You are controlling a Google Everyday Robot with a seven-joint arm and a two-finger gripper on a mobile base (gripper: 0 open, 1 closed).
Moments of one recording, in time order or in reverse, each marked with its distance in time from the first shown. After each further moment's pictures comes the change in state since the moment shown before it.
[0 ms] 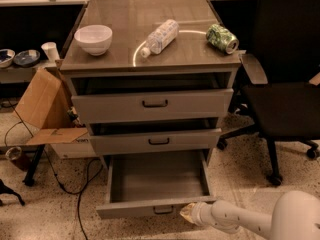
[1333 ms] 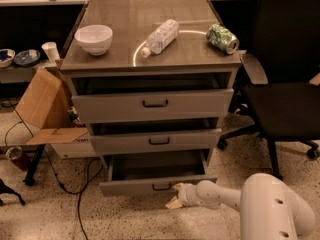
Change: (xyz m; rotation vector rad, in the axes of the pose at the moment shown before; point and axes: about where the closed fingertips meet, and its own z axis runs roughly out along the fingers) arm -0.063 -0.050 0.058 0.000 -0.014 -0.110
